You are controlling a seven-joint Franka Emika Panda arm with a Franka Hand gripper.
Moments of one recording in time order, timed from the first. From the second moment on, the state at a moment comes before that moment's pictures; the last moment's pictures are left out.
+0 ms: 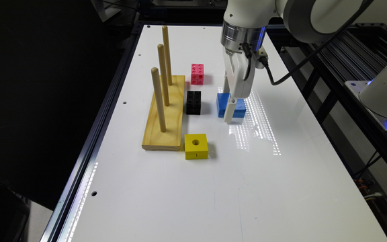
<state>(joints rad) -0.02 0.28 0.07 -2.54 0.03 2.84 0.80</state>
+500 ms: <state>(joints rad) -0.02 0.28 0.07 -2.54 0.03 2.84 0.80</state>
